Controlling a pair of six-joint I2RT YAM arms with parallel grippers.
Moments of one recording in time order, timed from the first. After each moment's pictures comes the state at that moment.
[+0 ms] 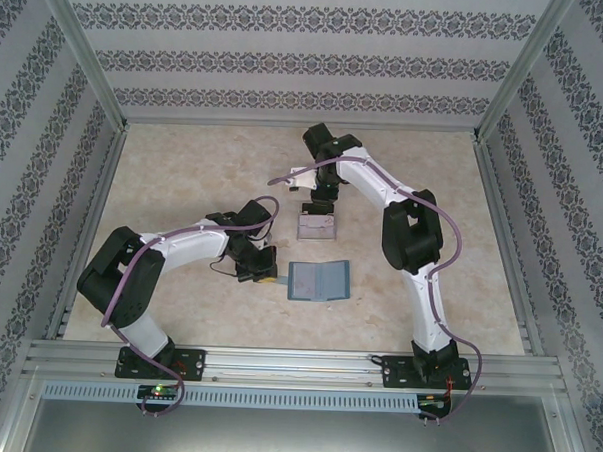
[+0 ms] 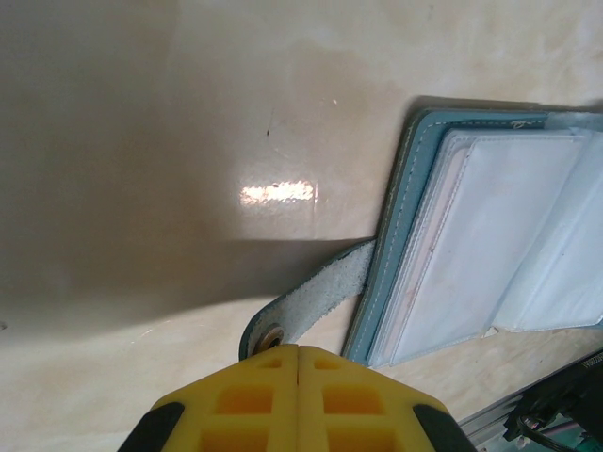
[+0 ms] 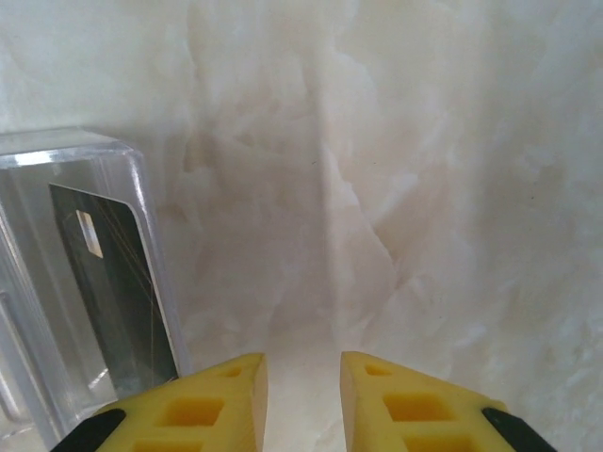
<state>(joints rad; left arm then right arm) -0.57 1.64 0.92 -0.59 0.45 -0.79 0.50 2.28 2.02 -1.04 0.00 -0.99</state>
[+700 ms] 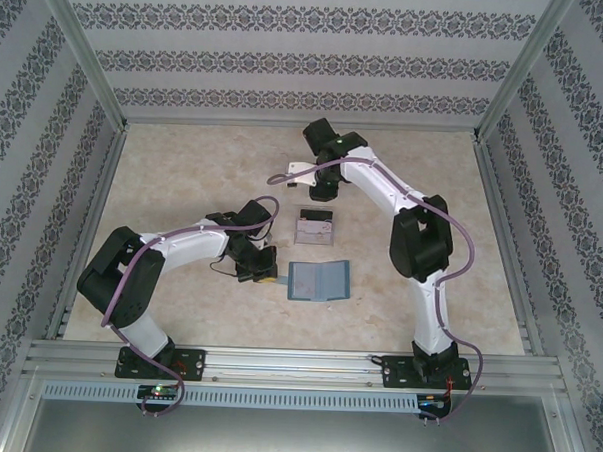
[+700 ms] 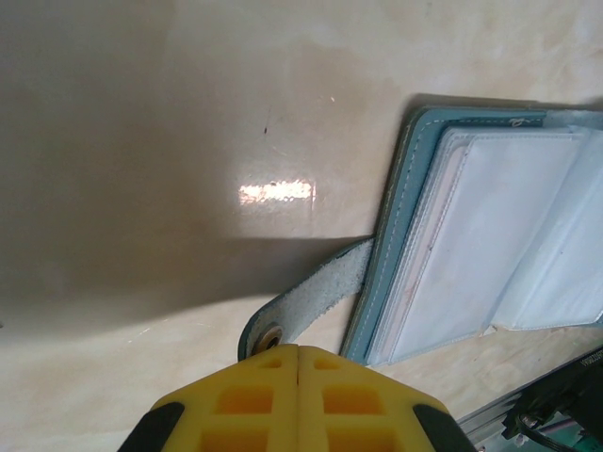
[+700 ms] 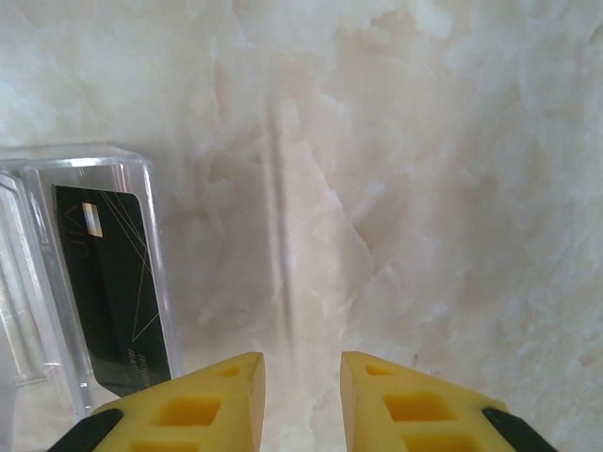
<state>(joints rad) -0.57 1.64 0.92 -0.59 0.45 -0.79 0.52 2.16 1.97 -1.03 -0.01 -0.95</state>
